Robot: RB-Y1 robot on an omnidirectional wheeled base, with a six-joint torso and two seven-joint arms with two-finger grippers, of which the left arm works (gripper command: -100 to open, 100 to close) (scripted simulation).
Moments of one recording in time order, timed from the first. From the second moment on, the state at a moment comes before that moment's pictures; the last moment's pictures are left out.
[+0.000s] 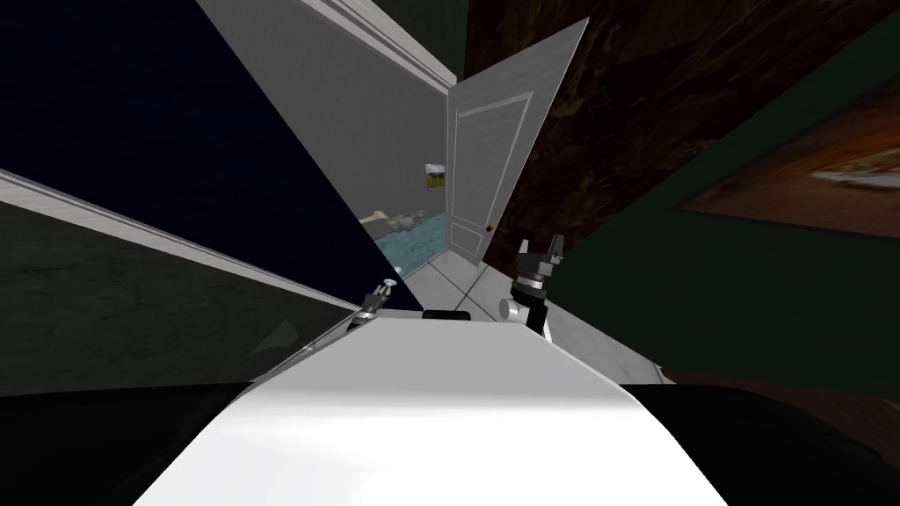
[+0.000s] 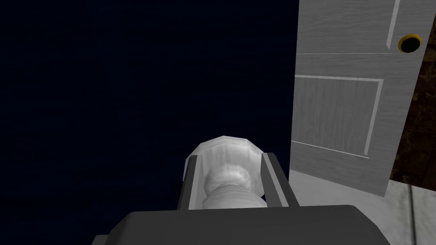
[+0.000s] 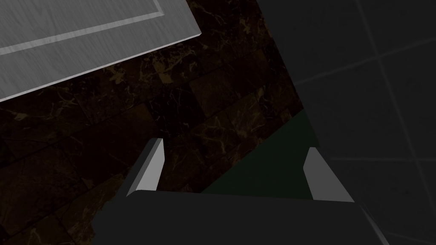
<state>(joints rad) 0.24 0.59 -0.45 -0.77 0.49 -1.22 1.79</state>
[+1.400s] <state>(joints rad) 0.35 0.58 -0.47 -0.63 0.46 -1.45 1.83</state>
